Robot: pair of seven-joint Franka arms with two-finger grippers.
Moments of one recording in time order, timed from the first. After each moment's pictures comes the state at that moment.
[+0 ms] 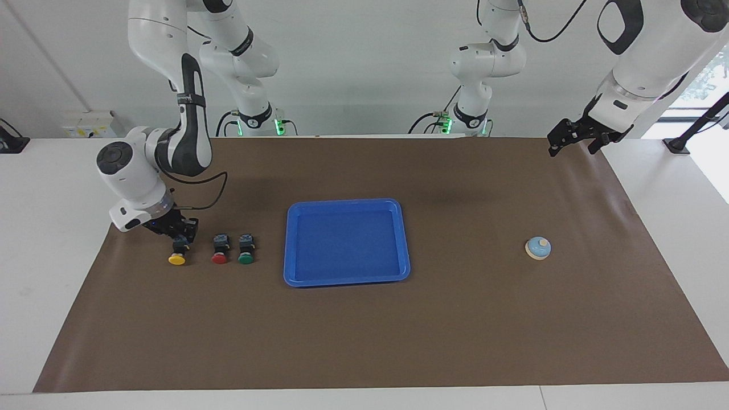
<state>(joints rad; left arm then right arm) 0.00 0.00 -0.02 -1.58 0.01 1.46 -0.01 -0.11 0.22 -0.05 -2.03 -0.01 2.21 -0.07</state>
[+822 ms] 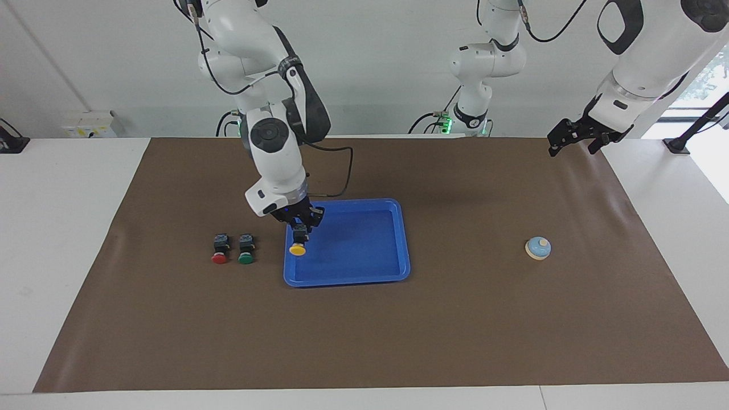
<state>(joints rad) 0.00 0.00 -0.02 -1.58 0.01 1.46 -0.01 0.41 0.29 -0.03 -1.86 0.06 2.12 0.55</state>
